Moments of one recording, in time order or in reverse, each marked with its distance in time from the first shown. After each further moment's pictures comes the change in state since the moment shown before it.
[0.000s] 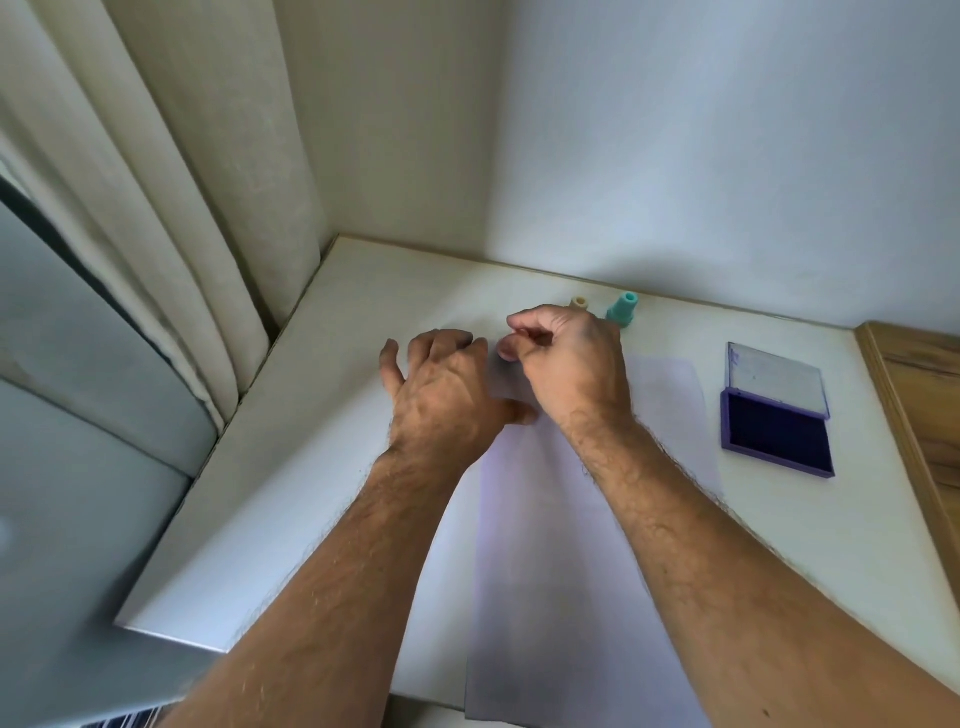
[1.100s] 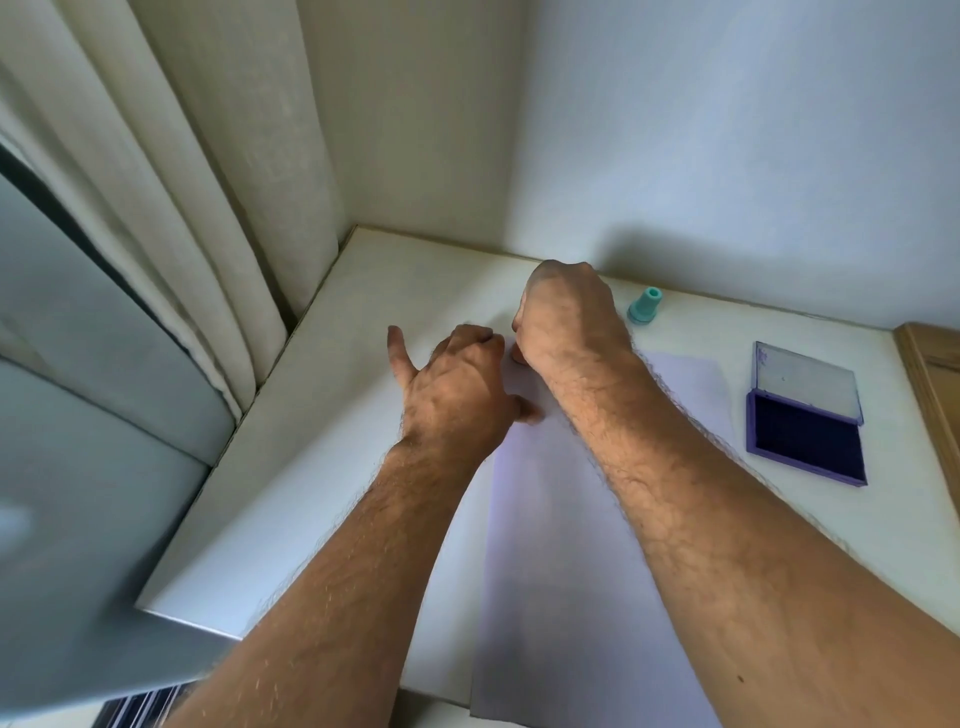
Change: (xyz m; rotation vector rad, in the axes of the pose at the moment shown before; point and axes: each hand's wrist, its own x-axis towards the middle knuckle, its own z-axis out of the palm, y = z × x) left_hand 0.007 -0.006 0.005 0.024 -0.006 0.032; right_hand 0.018 -0.053 -0.010 -0.485 -0.224 -0.019
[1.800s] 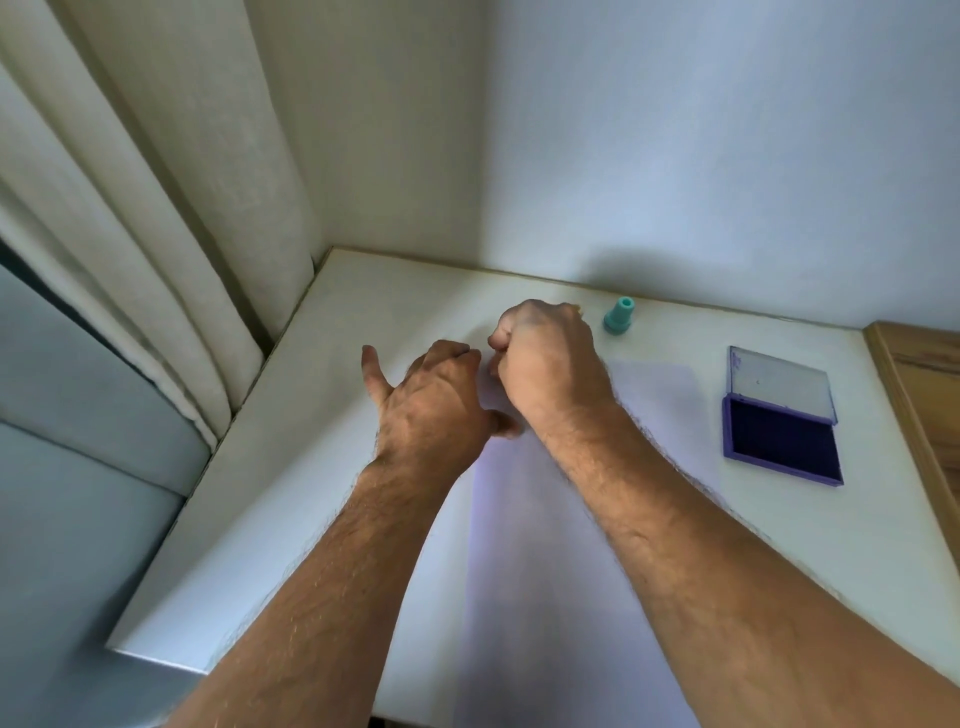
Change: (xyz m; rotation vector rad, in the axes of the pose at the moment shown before) left_hand -0.003 0.006 -0.009 0.021 -0.030 -0.015; right_hand -0.011 0.020 0.016 0.136 0.059 -0.039
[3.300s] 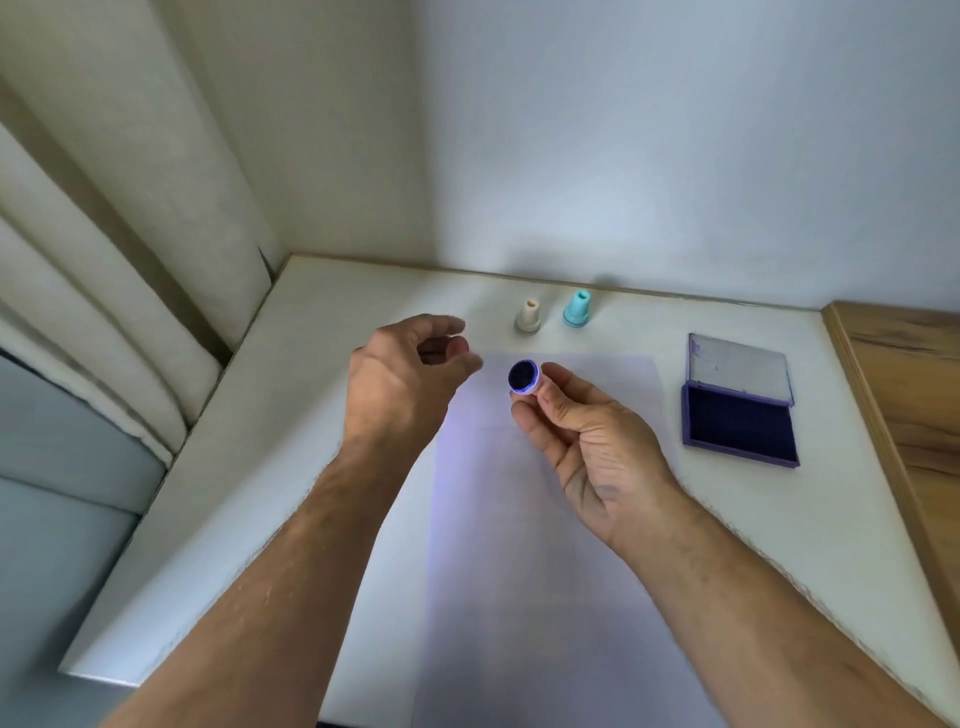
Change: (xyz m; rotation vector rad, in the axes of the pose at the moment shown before) left_hand -0.007 0.028 -0.029 -0.830 0.105 -0.205; right_hand -0.067 0.062 -0.028 1.771 -0.104 0.699
